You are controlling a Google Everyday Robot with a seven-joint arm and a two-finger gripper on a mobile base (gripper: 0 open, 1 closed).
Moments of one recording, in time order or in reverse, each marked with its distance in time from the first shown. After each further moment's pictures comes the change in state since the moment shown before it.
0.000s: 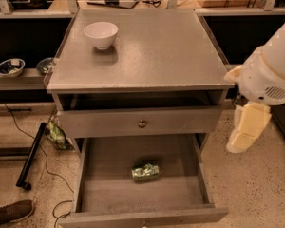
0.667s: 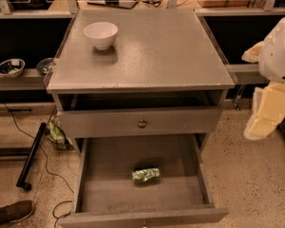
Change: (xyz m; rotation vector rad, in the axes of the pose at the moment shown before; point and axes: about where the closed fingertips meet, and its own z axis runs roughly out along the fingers) arm 0.002 -0.009 -0.053 0.085 0.057 0.001
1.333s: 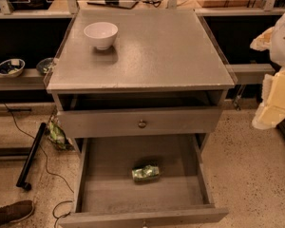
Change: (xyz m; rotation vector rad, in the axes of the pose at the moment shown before) arm 0.003 -0.011 -0.023 0.021 0.002 0.012
